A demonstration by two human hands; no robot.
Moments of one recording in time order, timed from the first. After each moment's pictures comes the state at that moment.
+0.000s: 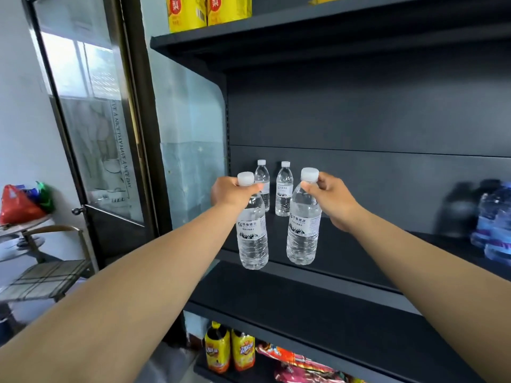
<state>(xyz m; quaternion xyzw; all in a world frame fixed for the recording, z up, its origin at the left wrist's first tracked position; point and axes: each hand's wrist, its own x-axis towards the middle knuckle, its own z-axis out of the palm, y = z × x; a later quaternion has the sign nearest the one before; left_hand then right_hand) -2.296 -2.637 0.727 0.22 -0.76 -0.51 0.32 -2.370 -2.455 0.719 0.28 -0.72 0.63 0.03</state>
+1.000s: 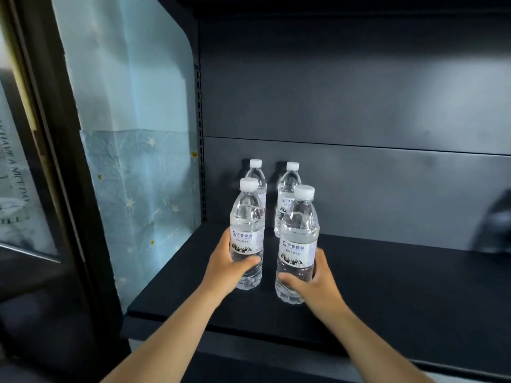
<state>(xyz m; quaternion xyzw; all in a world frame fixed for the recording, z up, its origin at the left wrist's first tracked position) -2.475 -2.783 0.577 0.00 -0.80 -0.57 0.17 -2.483 -2.595 0.566 0.15 -0.74 0.66 0.02</state>
